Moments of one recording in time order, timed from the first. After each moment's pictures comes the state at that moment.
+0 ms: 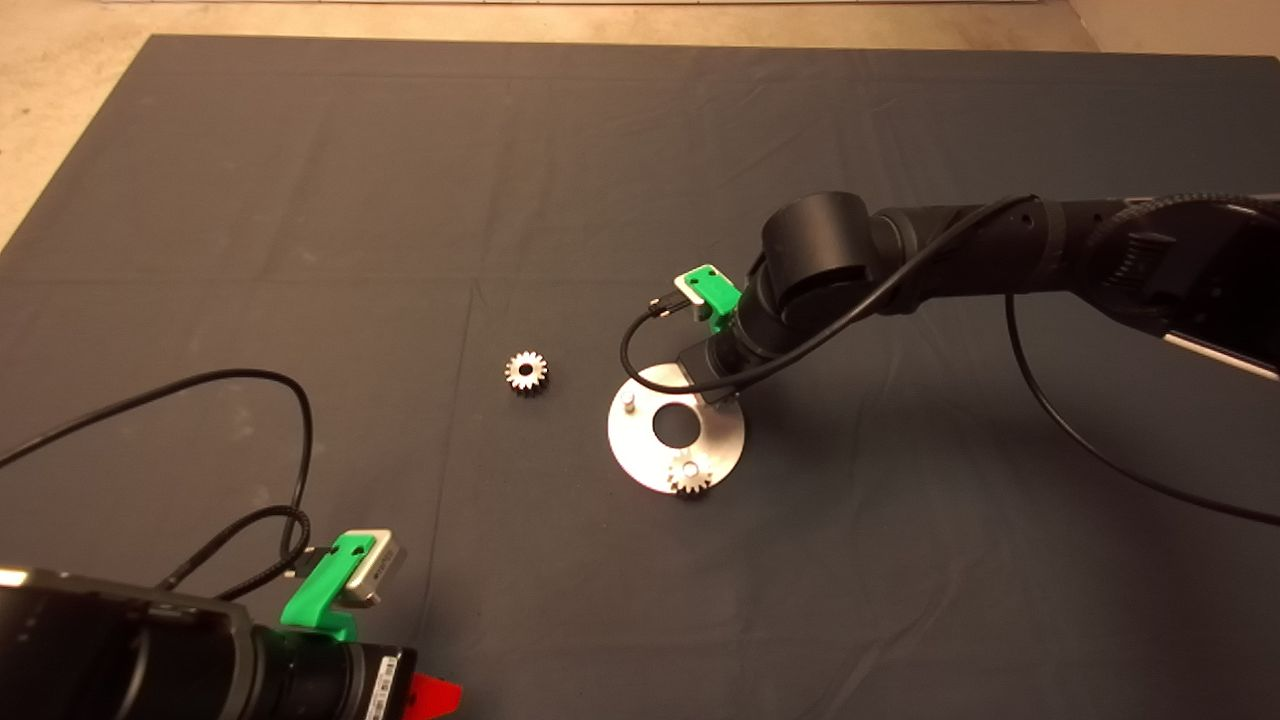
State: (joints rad) left arm -0.03 1.97 -0.32 0.65 1.24 -1.56; right arm 0.29 2.78 -1.17 -0.52 -1.50 1.17
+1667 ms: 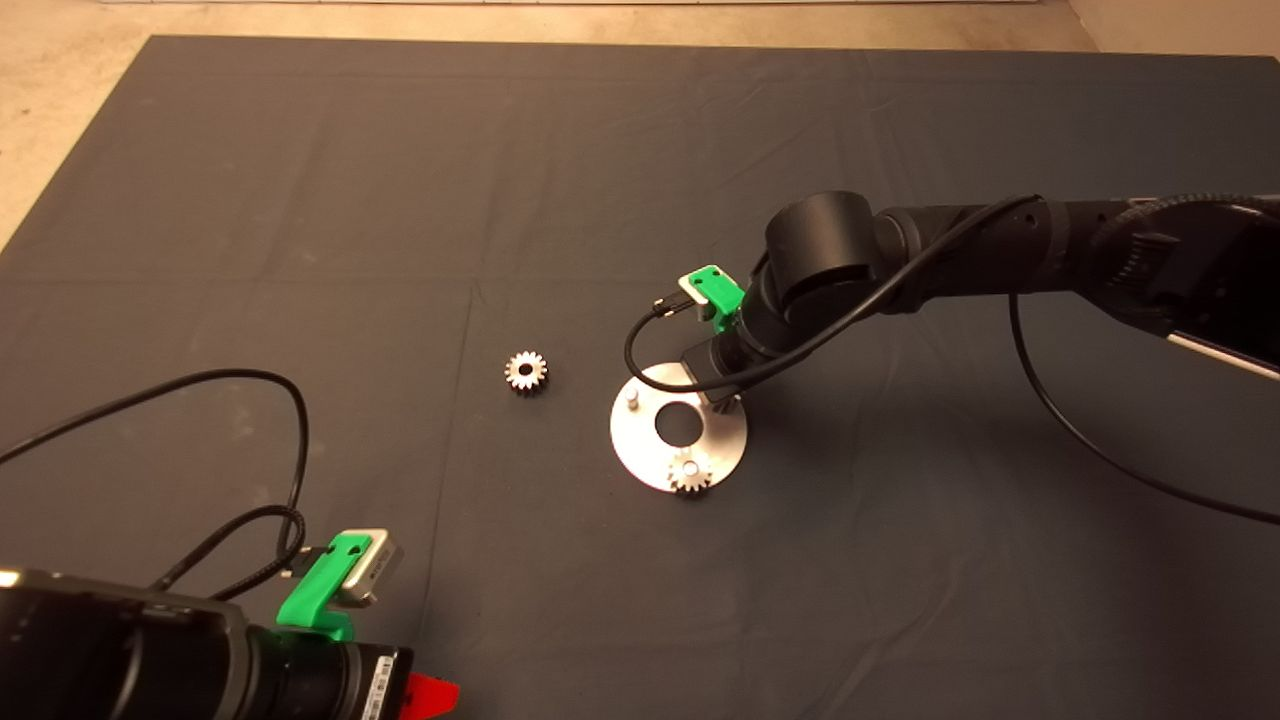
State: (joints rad) left arm -0.03 1.96 -0.32 0.65 1.23 -1.55; right arm 0.29 2.78 -1.17 -0.52 -1.51 1.17
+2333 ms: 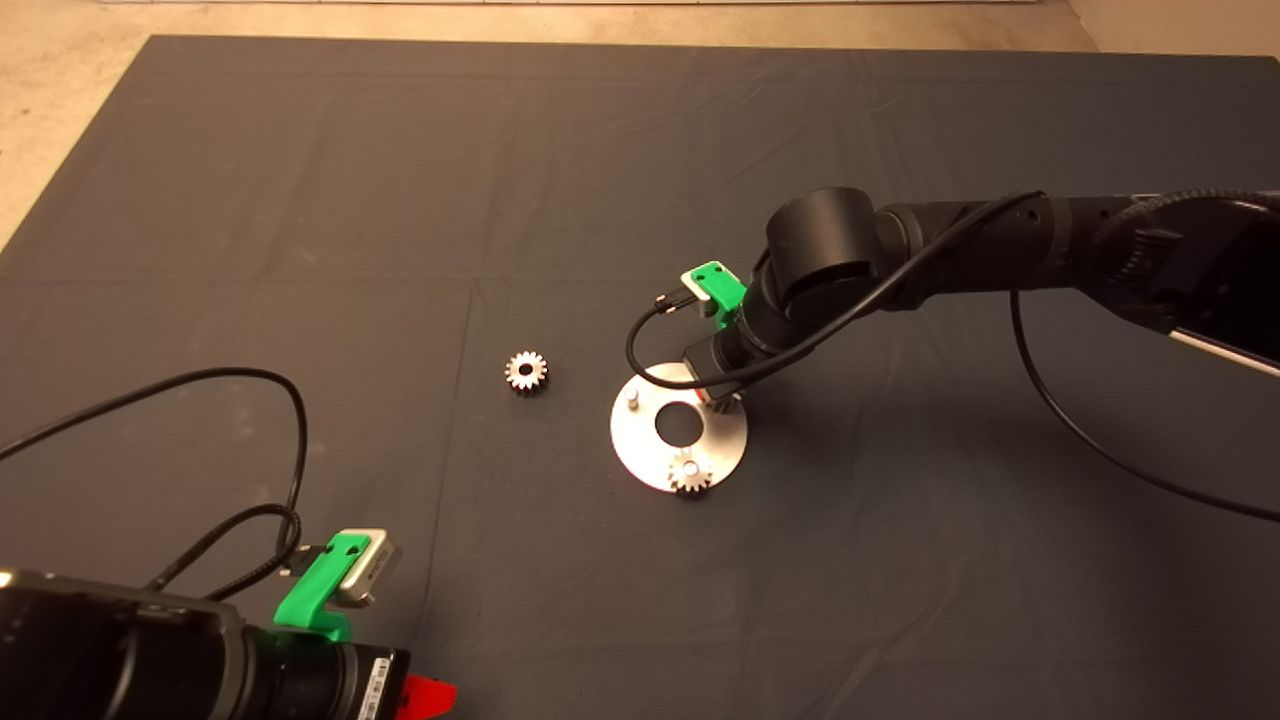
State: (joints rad) left arm -0.03 1.95 -0.32 0.65 1.21 -1.53; right arm 0.29 2.78 -1.16 -0.52 -1.51 1.18
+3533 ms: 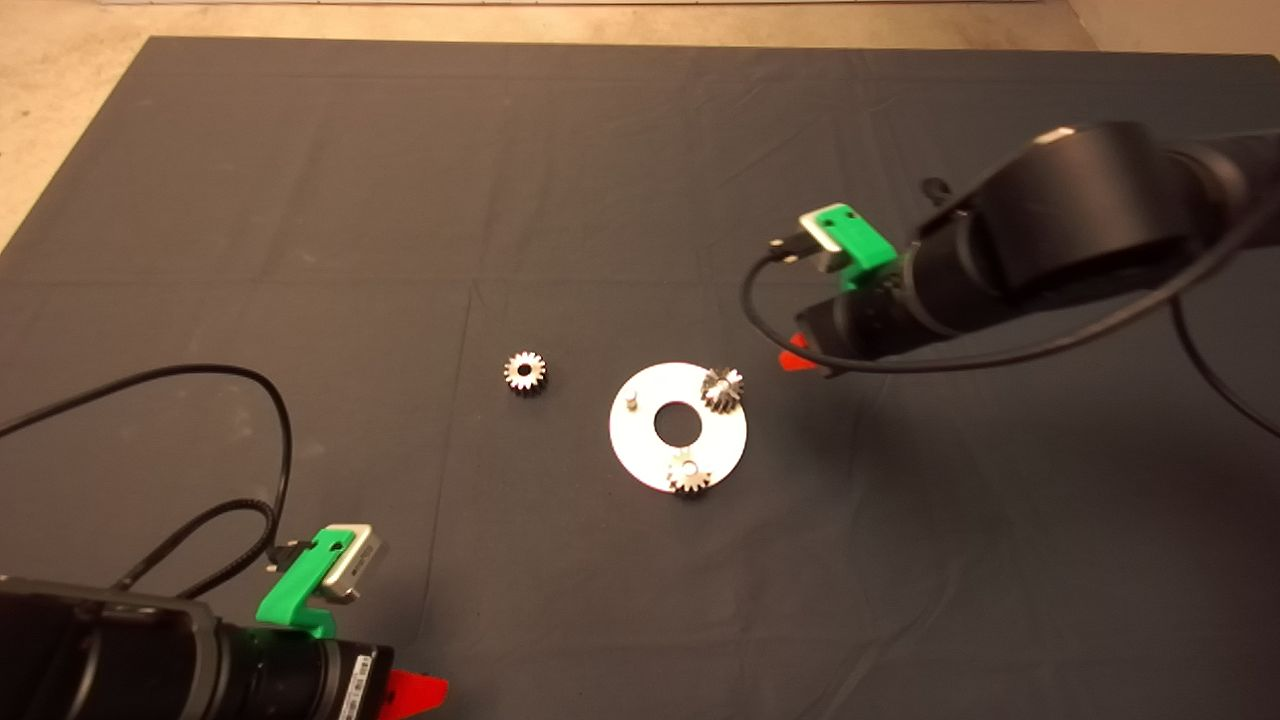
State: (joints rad) left arm -0.04 1.89 -0.32 0.65 1.15 -1.47; right arm 0.46 2.45 -0.75 -0.52 -1.53 1.39
